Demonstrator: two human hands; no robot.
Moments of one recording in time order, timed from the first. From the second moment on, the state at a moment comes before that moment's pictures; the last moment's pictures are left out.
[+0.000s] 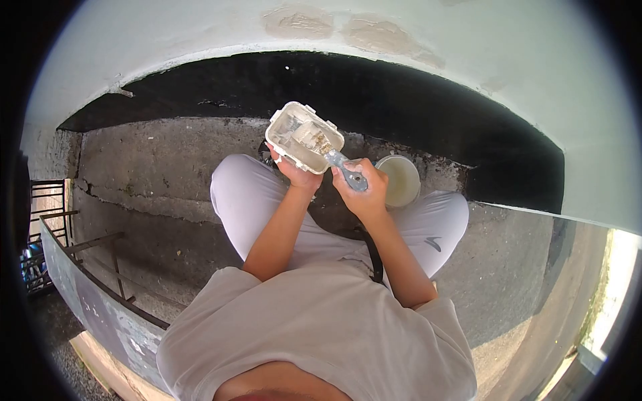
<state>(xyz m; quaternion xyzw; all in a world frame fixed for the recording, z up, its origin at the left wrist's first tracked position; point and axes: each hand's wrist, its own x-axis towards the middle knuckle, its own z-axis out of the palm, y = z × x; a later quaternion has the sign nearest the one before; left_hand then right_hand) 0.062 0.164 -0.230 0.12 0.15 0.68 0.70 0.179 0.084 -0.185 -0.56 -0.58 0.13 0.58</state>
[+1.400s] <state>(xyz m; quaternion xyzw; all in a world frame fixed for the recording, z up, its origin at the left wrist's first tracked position) 0.071 0.172 -0.237 0.07 0.19 0.68 0.70 0.222 0.184 -0.091 -0.45 -0.59 0.15 0.65</state>
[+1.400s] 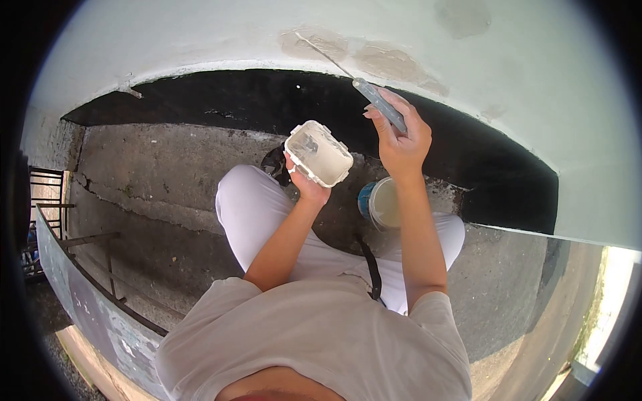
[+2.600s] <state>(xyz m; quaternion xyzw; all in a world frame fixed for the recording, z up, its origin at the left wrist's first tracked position) 0.069 0.167 -0.239 0.05 0.16 0.65 0.74 0.258 0.262 -0.094 -0.57 -0.74 -0.16 0.32</state>
